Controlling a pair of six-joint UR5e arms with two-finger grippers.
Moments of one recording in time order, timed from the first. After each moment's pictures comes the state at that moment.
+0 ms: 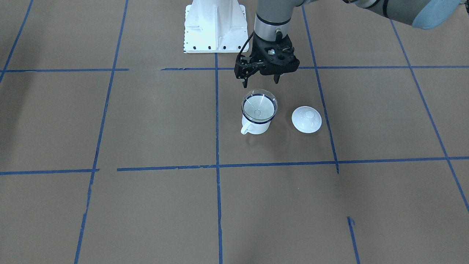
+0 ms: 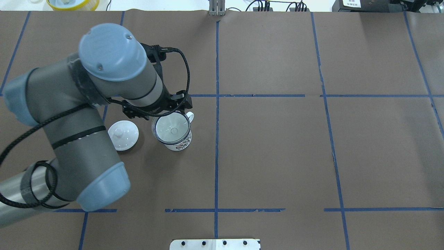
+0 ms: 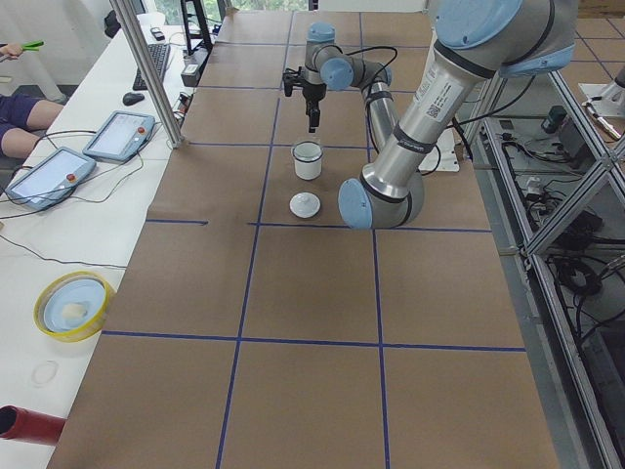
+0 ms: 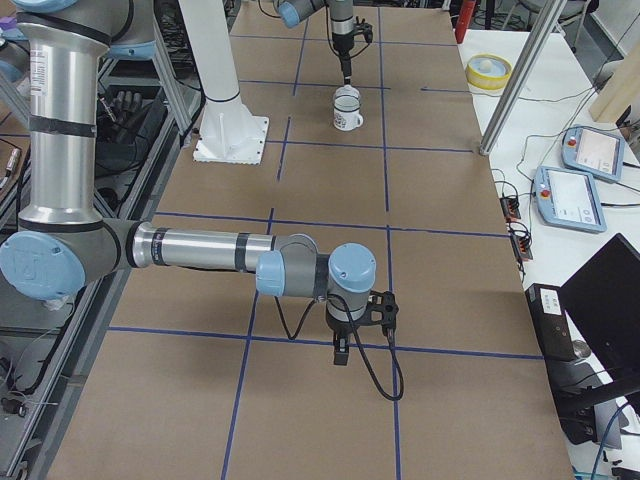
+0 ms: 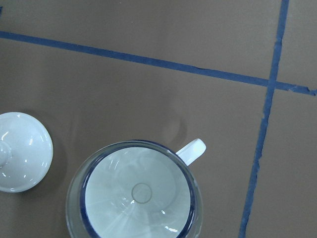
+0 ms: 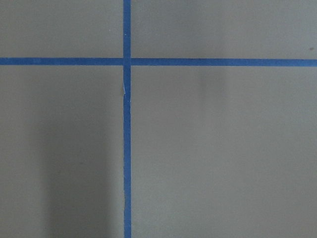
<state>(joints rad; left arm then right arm) -0.66 -2.24 -1.99 -1.30 -1.88 -1.27 1.57 -1.68 1.66 -1.57 2.29 0.01</state>
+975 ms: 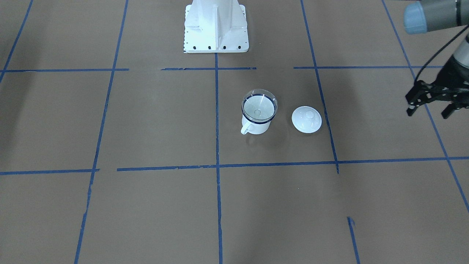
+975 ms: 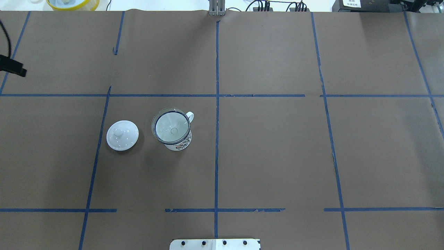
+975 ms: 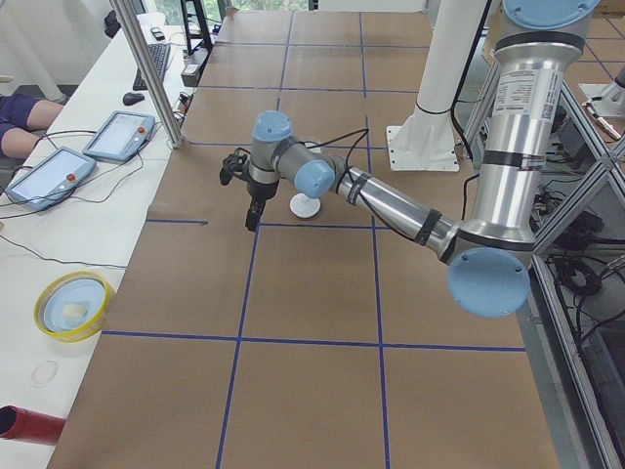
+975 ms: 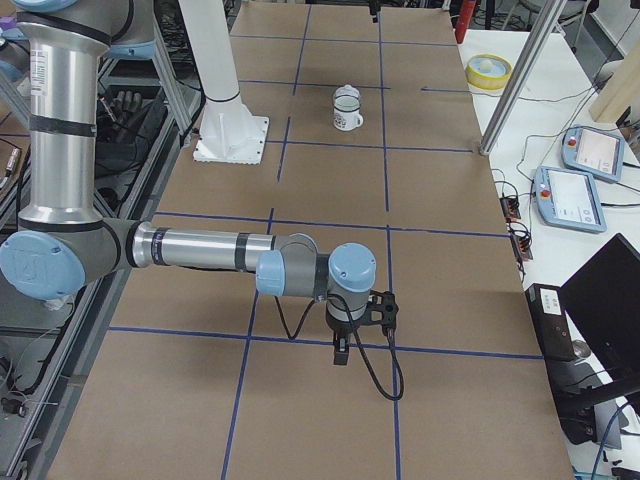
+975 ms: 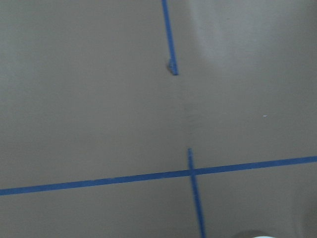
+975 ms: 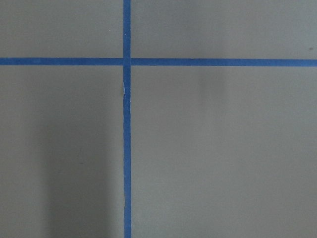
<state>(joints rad) -1.26 -1.62 -1.88 -1.76 -2.16 -0.41 1.57 -1.68 1.66 -1.57 2.29 0.01</state>
